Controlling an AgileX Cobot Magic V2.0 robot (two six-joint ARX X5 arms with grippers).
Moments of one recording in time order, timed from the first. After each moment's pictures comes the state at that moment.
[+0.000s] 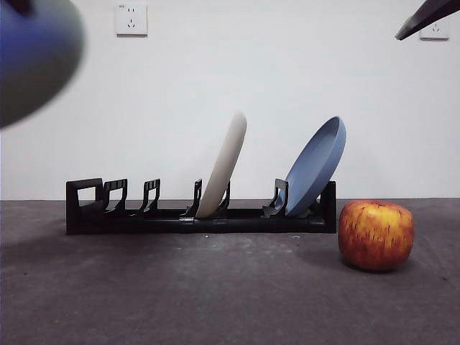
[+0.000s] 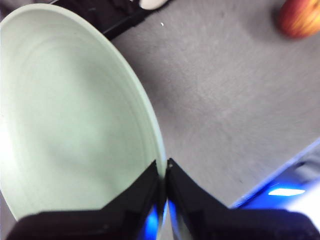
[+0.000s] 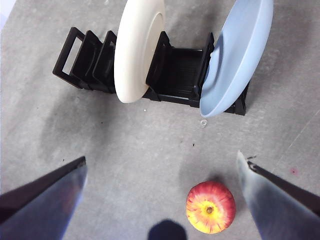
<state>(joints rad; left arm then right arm) -0.70 1.11 1.26 -1.14 -0.17 -0.09 0.20 1.36 1.51 -0.98 -0.39 0.10</state>
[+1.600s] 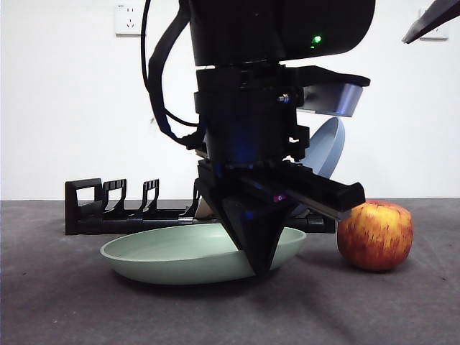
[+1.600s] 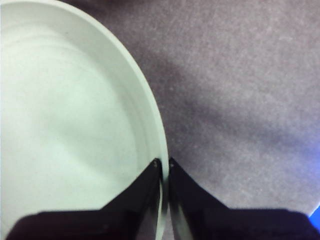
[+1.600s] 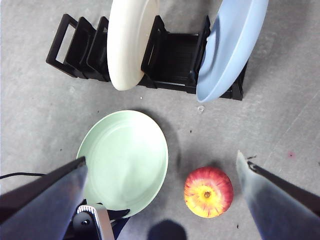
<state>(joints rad) -1.08 1.85 1.27 -0.69 -0.26 -0.05 0.20 1.36 1.51 -1.03 -0.39 0.10</state>
